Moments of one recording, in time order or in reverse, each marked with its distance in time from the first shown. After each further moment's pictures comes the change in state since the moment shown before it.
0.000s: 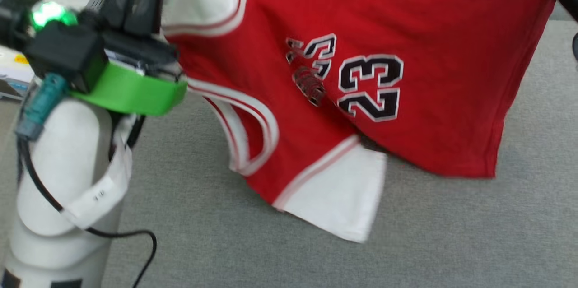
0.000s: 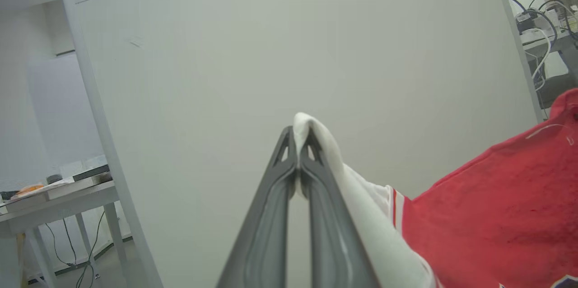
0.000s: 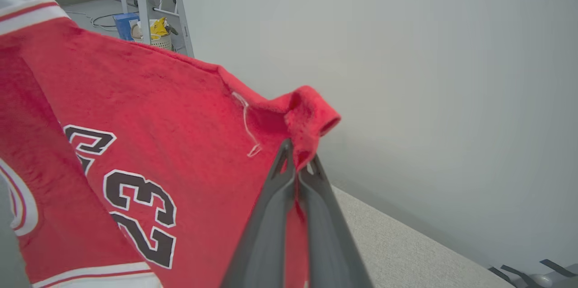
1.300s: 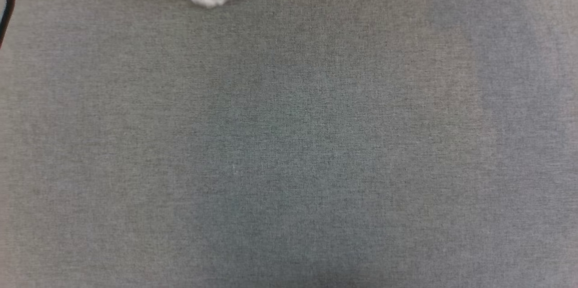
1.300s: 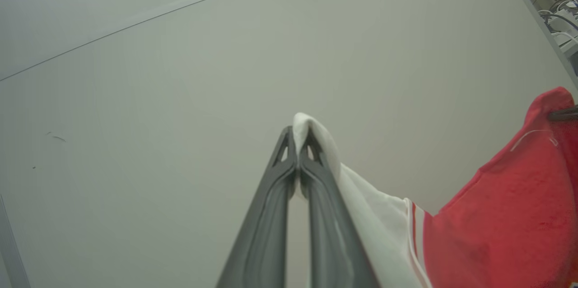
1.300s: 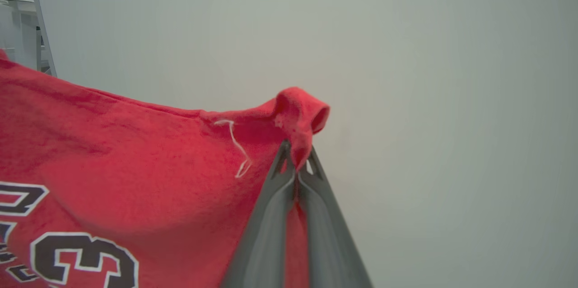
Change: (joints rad) left arm -1.051 0.114 -0.200 0.305 -0.112 0.000 0.155; right arm -0.855 0.213 0.013 0.427 -0.174 0.000 -0.112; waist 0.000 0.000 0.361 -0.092
